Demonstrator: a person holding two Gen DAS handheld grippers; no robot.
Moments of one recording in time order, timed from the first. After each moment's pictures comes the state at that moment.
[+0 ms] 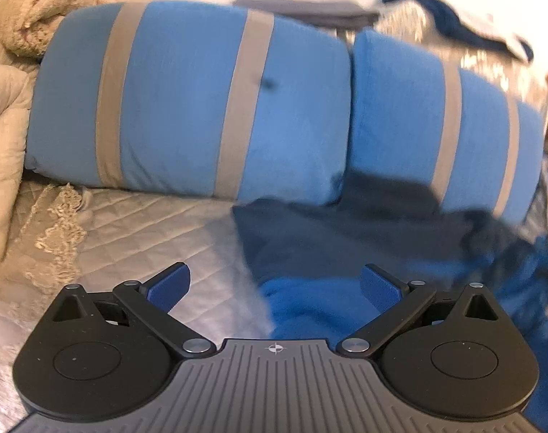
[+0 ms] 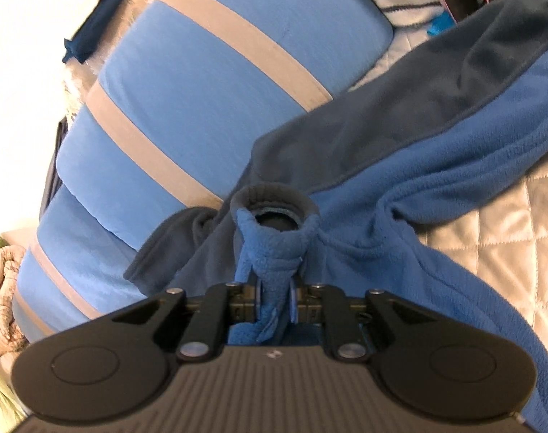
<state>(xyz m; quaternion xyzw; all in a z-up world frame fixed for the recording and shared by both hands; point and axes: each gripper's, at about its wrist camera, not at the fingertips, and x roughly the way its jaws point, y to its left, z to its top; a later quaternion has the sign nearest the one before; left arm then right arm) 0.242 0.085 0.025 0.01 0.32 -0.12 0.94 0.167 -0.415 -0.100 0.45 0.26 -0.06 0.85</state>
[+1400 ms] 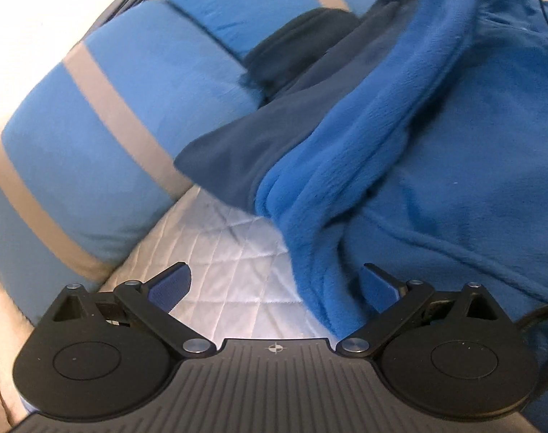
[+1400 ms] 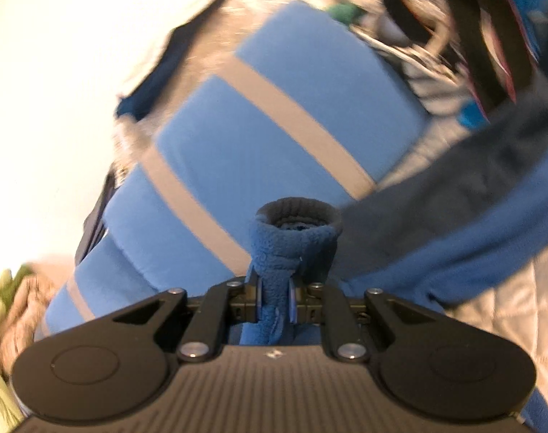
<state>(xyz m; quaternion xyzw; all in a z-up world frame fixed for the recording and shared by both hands) 0.215 0.038 -0.076 0.42 0.26 -0.20 0.85 0.158 -0.407 -0.023 0.41 0.16 -0.07 0.90</state>
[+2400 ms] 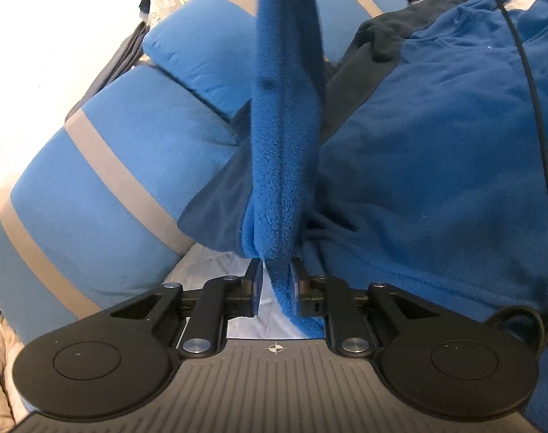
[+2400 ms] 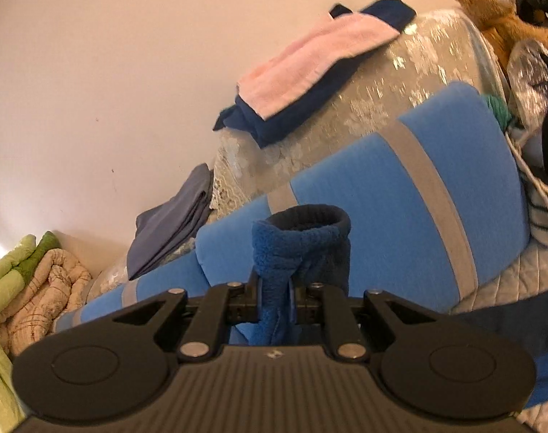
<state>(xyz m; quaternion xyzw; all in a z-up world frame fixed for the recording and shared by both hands) 0.187 0.032 -0.068 0.43 0.19 -0.24 0.85 0.256 -0.347 0.166 0.31 0.17 -0.02 0.93</state>
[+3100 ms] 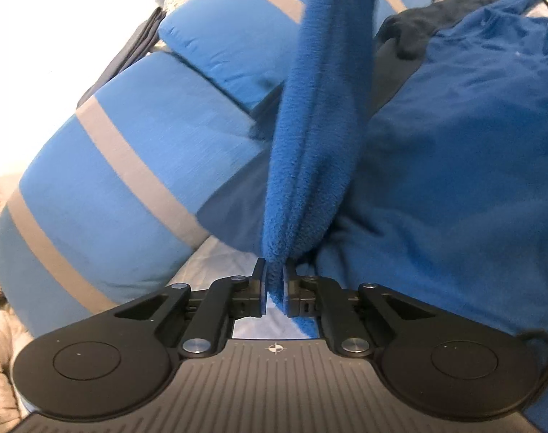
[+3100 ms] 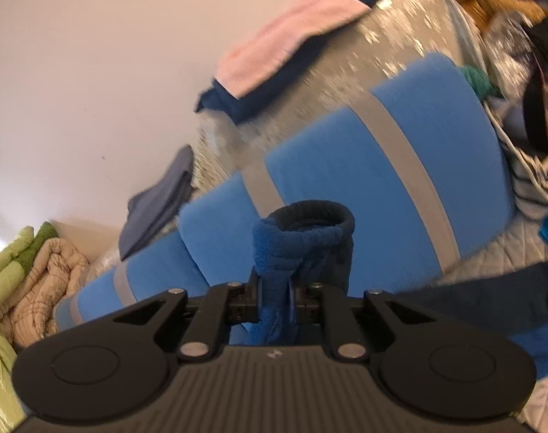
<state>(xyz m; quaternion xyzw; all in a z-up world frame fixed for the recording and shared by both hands) 0.209 0.030 -0.063 0.43 0.20 -0.20 0.86 0.229 -0.380 0.128 0.33 0.20 -0.02 0.92</state>
